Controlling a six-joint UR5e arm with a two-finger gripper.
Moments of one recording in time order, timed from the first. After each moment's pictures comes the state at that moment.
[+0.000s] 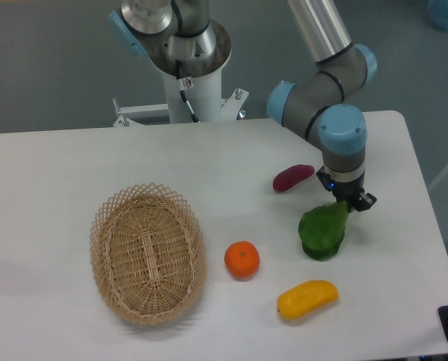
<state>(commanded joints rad) 2.72 -1.96 -1.81 -0.70 1.73 1.55</state>
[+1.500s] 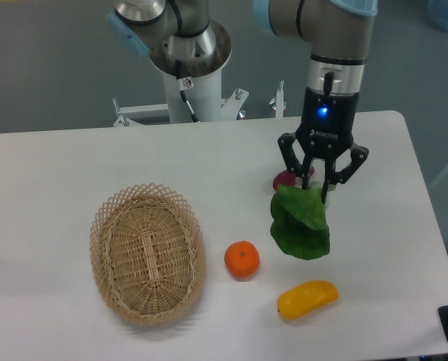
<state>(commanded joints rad) 2.70 -1.70 -1.69 -0.84 1.08 1.04</state>
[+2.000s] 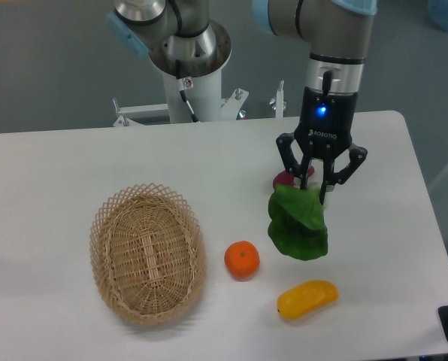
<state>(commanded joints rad) 2.70 -1.70 -1.68 -0.85 1.08 1.03</state>
